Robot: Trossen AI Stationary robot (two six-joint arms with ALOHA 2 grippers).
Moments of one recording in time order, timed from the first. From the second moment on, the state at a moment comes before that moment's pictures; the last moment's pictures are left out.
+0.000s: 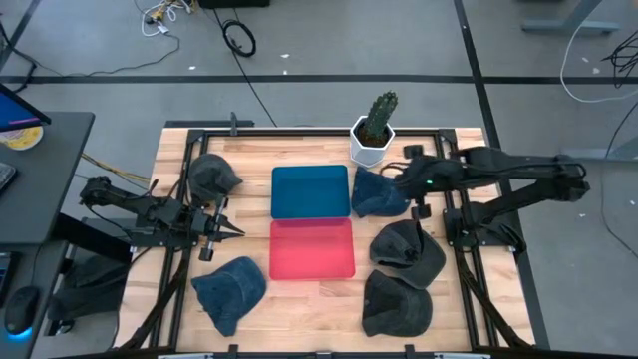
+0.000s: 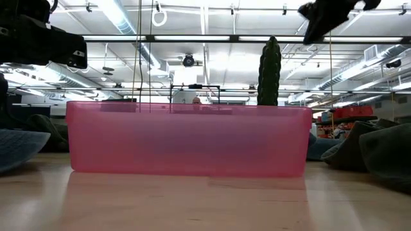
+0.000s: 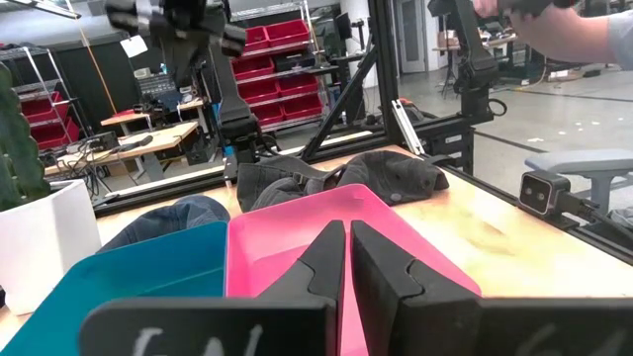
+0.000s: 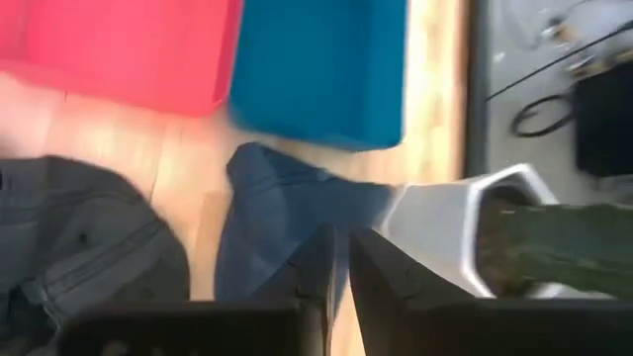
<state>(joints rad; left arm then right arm) -0.35 0.04 0.01 0.06 -0.16 0.17 0.00 1.12 1.21 -1.09 0.26 -0.32</state>
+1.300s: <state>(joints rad) -0.35 0.04 0.01 0.06 -0.16 0.17 -0.16 1.54 0.86 -0.71 0.11 -0.44</state>
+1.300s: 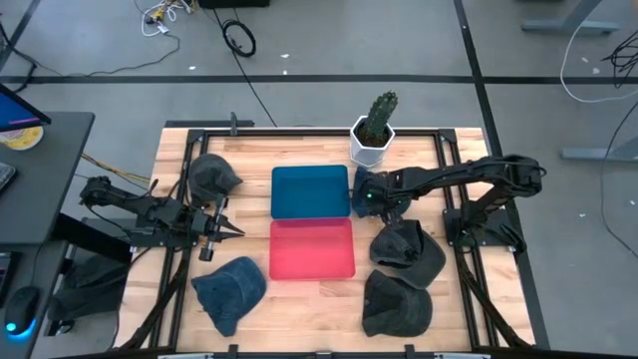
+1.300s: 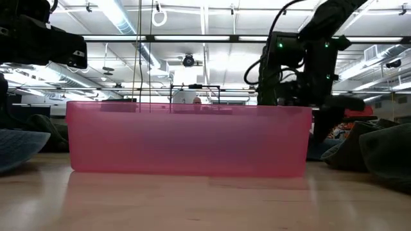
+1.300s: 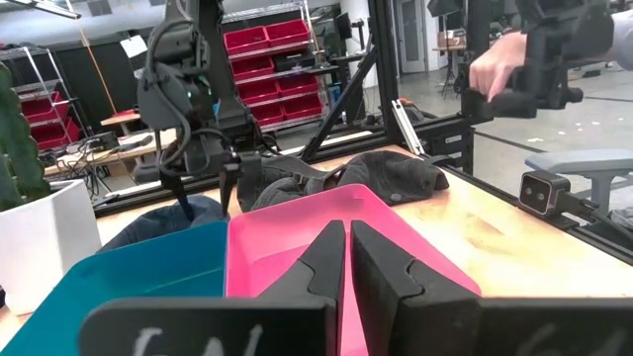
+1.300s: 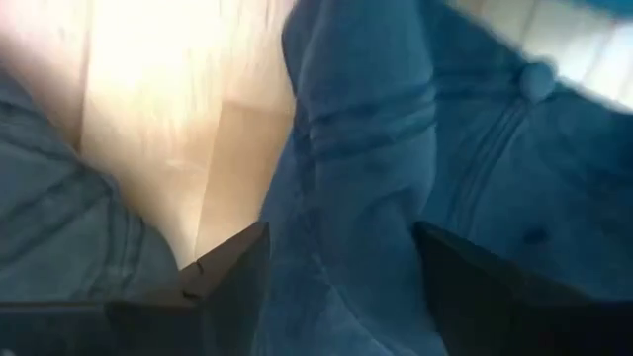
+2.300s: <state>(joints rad) -0.35 0.04 0.01 0.06 -0.16 0.17 -0.16 1.52 1.08 -1.05 0.28 -0.32</state>
